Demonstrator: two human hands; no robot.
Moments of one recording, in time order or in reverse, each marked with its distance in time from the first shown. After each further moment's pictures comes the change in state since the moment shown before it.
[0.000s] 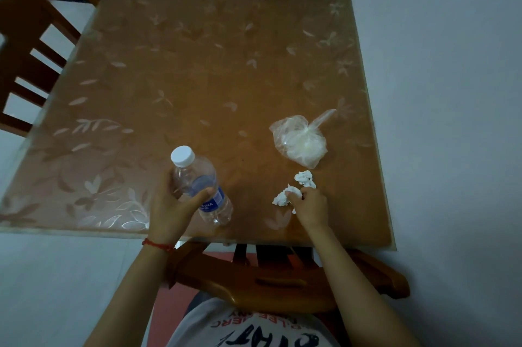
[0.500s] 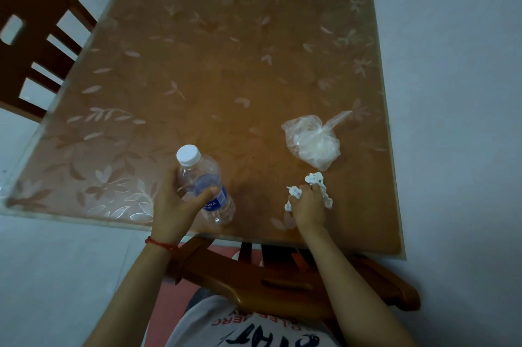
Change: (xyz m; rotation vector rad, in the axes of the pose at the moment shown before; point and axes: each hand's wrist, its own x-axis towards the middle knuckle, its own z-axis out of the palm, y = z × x) left_hand 0.000 -0.008 -0.009 0.052 0.027 -0.026; right_hand 0.008 -0.012 0.024 -0.228 0.018 -0.091
